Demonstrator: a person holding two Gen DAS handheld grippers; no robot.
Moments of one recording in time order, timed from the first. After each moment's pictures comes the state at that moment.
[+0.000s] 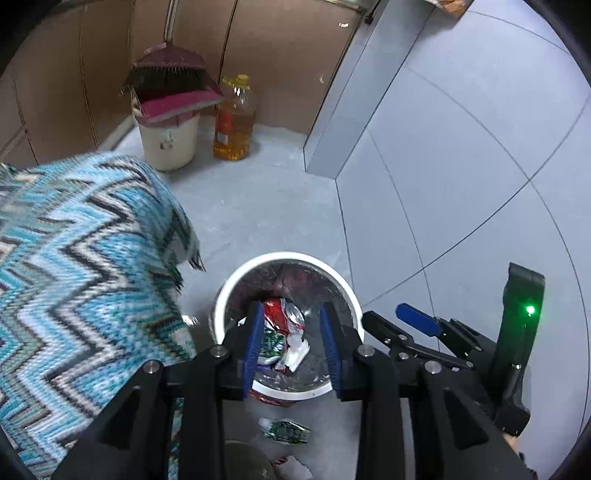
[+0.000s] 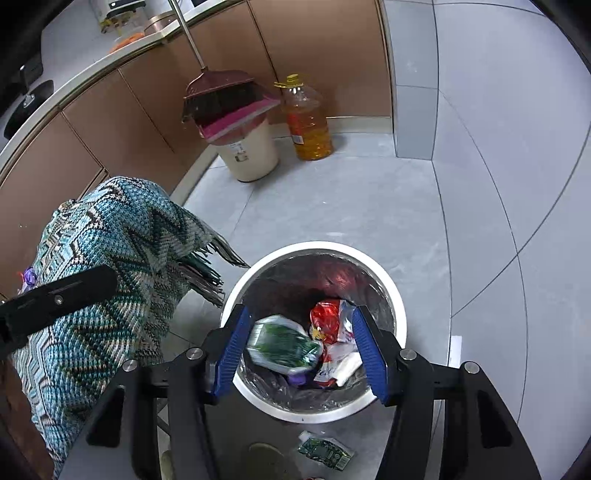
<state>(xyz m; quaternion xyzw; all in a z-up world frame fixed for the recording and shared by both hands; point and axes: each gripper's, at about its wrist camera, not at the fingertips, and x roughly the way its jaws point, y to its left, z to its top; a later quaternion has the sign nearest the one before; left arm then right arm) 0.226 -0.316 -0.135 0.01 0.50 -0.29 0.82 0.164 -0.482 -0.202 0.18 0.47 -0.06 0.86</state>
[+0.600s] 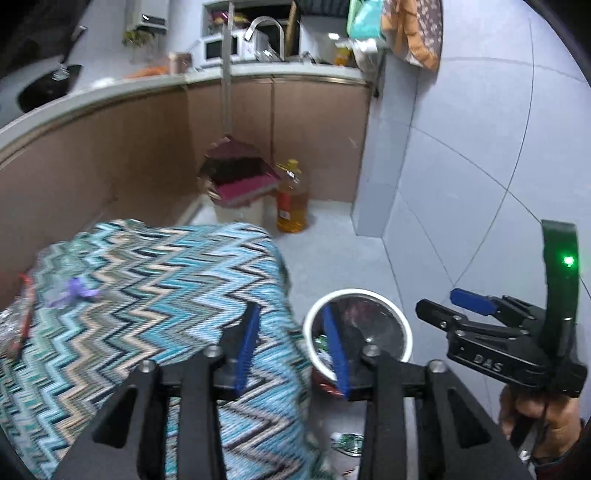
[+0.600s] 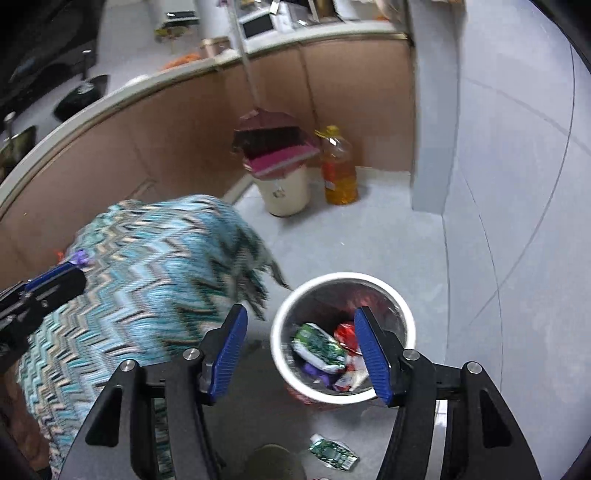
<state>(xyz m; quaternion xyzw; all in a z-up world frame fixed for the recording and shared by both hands) 0.111 -0.196 -0.037 0.07 0.34 -0.20 0.92 0.090 -0.394 -0.092 0.12 0.39 -0.02 0.91</state>
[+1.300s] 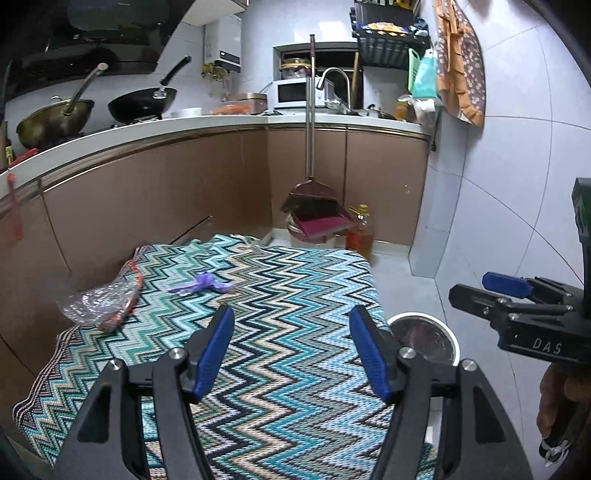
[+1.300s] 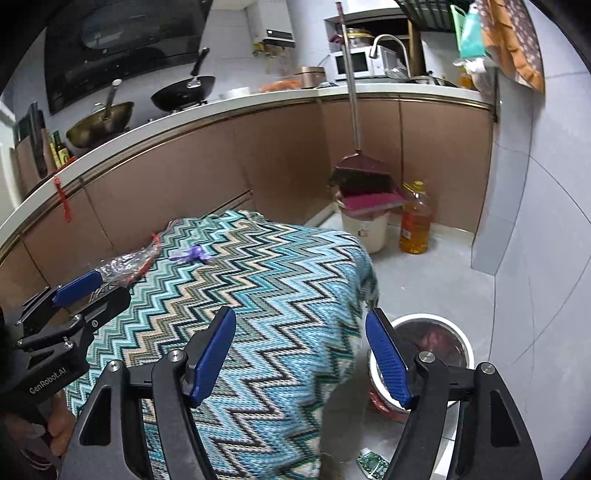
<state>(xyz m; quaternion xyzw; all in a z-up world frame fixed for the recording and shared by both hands) 0.036 -0.053 0.006 0.04 0.27 -0.10 0.96 0.045 -0.255 -0.003 0.06 0.33 0.09 0.94</state>
